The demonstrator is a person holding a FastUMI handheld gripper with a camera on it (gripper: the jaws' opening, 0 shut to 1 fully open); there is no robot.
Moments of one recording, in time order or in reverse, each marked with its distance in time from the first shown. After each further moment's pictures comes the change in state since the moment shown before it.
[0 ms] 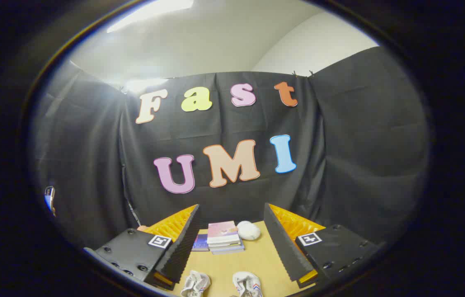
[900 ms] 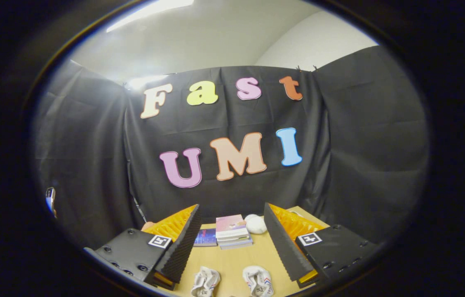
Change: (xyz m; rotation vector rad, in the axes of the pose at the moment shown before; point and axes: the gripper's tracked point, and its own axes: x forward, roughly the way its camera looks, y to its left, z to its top) arm -0.009 0.030 -0.016 0.002 0.046 0.011
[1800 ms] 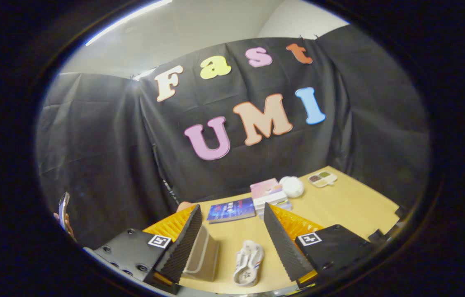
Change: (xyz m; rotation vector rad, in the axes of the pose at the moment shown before) arm -0.031 0.096 -0.118 0.194 0.256 0.185
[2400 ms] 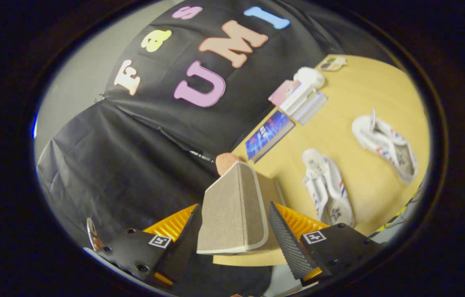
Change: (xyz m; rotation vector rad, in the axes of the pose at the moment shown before) arm 0.033 0.072 -0.176 0.605 0.454 0.147
